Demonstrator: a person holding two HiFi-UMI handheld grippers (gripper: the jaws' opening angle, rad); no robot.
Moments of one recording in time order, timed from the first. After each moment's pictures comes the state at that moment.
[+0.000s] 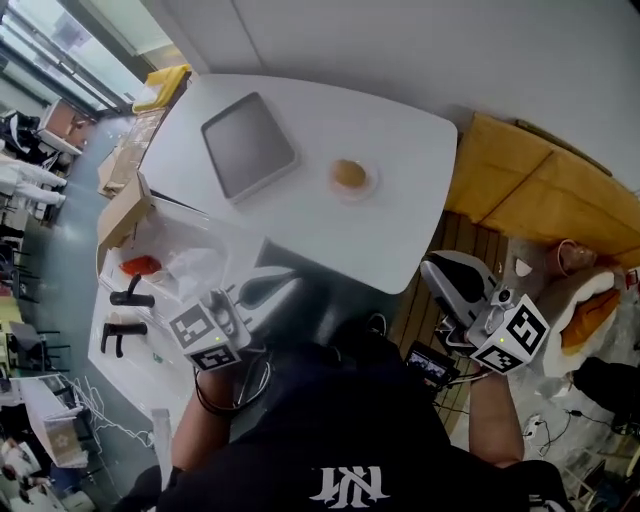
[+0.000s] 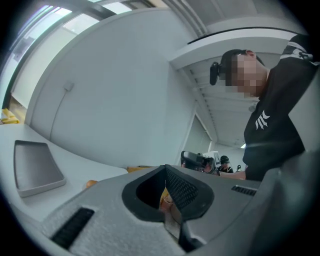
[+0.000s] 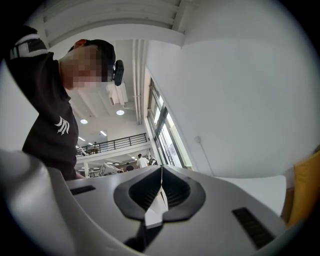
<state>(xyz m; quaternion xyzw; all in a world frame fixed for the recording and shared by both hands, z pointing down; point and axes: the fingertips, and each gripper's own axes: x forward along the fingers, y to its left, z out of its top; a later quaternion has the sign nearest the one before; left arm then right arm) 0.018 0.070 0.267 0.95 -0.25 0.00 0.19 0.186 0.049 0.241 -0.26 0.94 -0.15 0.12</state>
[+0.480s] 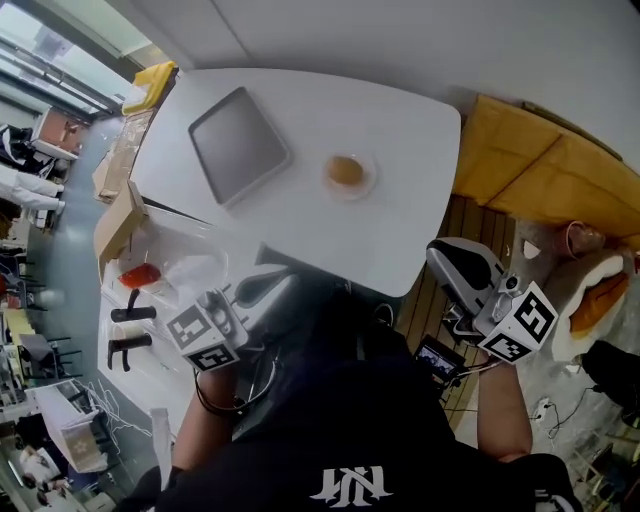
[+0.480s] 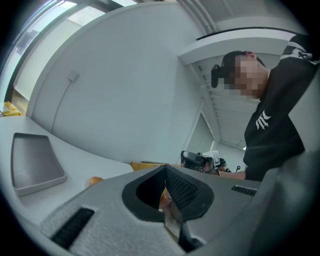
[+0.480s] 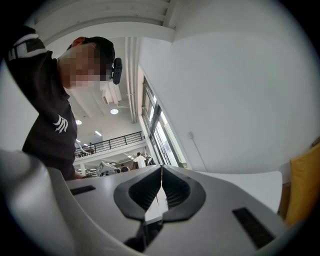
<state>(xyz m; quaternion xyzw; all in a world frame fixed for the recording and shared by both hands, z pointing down) 0.019 0.021 0.292 0.94 -0.25 0.02 0.22 0.201 -0.006 0.271 -0.28 0.94 -0.18 0.11</state>
